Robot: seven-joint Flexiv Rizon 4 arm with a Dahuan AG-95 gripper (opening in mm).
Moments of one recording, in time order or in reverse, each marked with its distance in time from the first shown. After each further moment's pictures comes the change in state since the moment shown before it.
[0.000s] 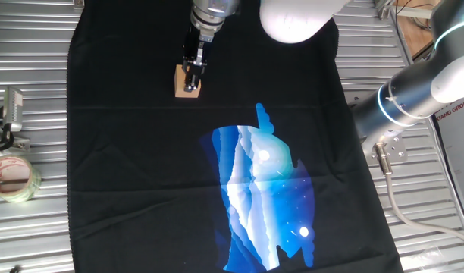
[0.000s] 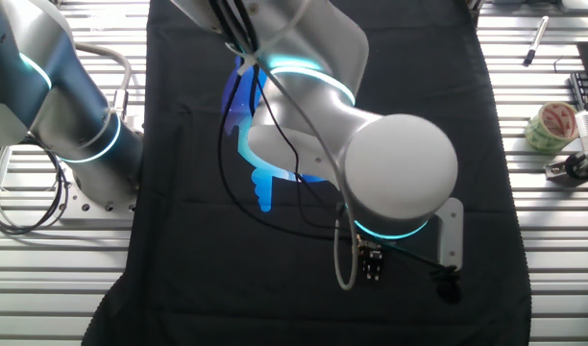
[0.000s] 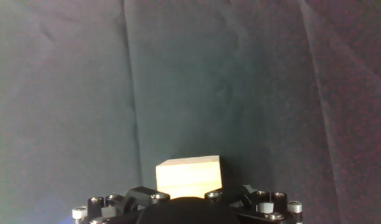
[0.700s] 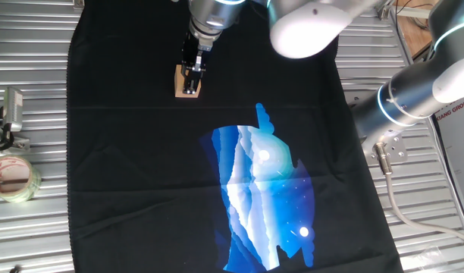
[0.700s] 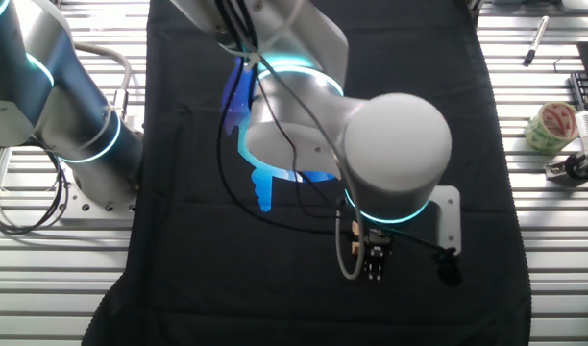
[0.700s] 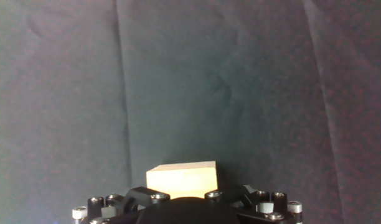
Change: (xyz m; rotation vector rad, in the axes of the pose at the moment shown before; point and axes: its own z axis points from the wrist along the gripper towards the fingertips) arm -0.002 -0.004 0.013 0.040 -0.004 -0.023
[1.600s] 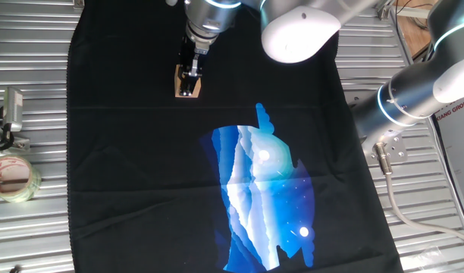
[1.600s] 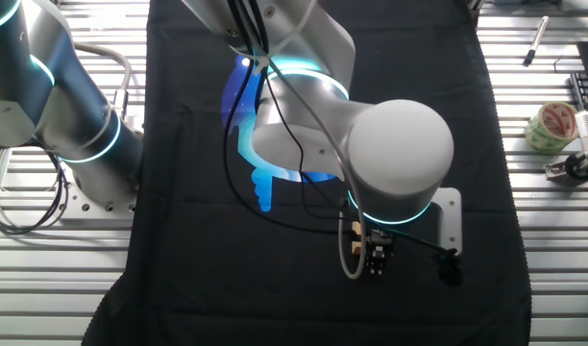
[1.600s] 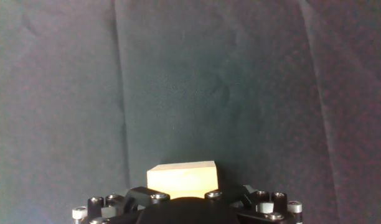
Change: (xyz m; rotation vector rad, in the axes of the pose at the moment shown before) arm -0.003 0.006 0.009 -0.005 -0.008 0.009
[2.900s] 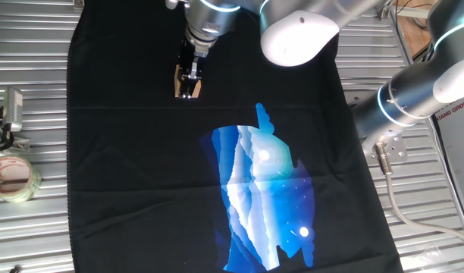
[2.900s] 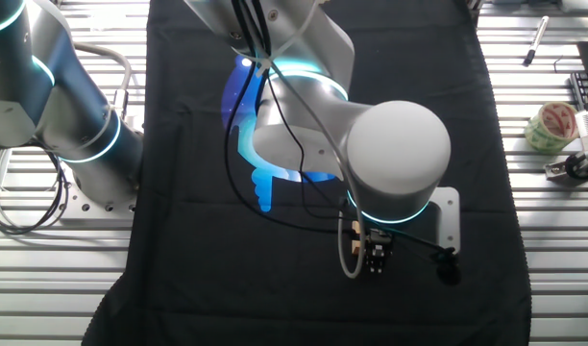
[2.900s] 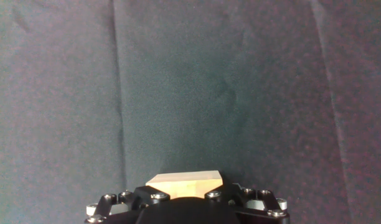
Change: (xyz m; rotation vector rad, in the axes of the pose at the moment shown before) arm 0.001 0.002 0.004 -0.003 0.002 -0.002
